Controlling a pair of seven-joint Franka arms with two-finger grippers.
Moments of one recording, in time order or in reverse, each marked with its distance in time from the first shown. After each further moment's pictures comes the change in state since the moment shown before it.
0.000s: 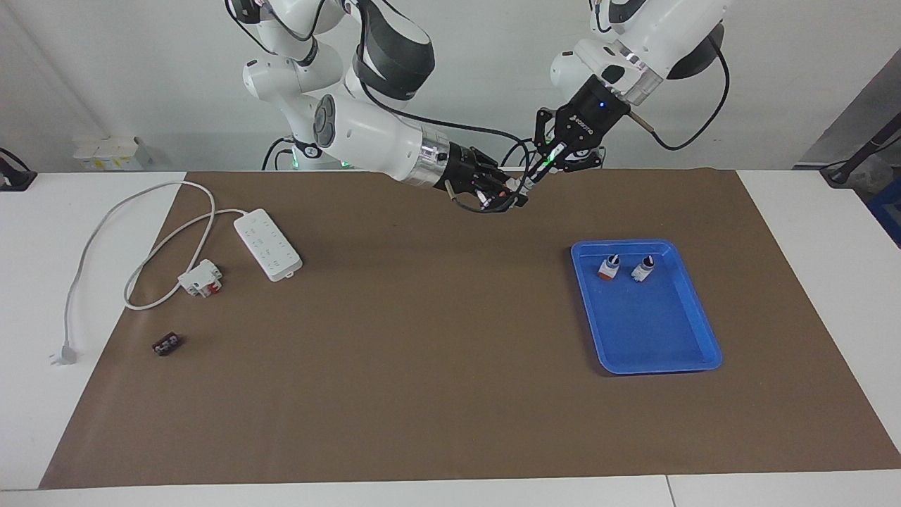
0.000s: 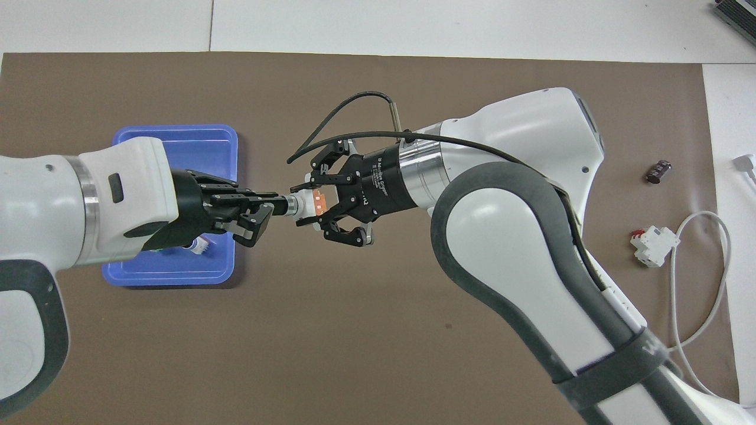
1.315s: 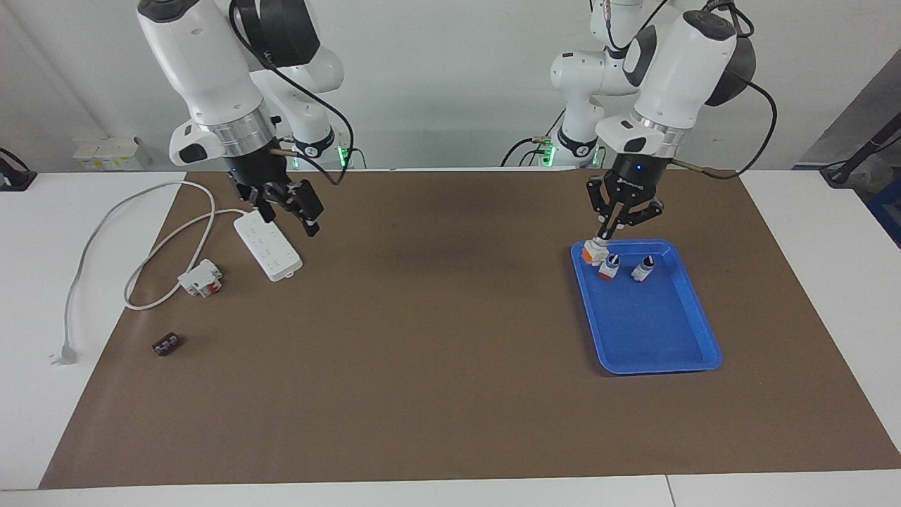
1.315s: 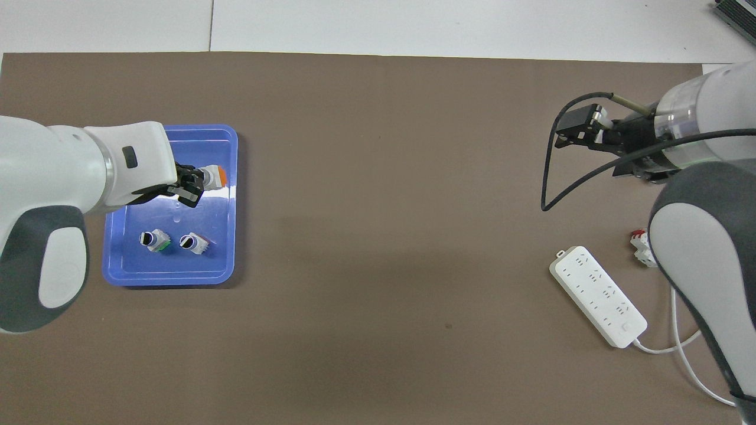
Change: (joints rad) left arm 0.097 0.144 0.021 -0.033 0.500 0.114 0.005; right arm -0.360 -0.190 -0.013 -0.002 -0.983 -0.234 -0.952
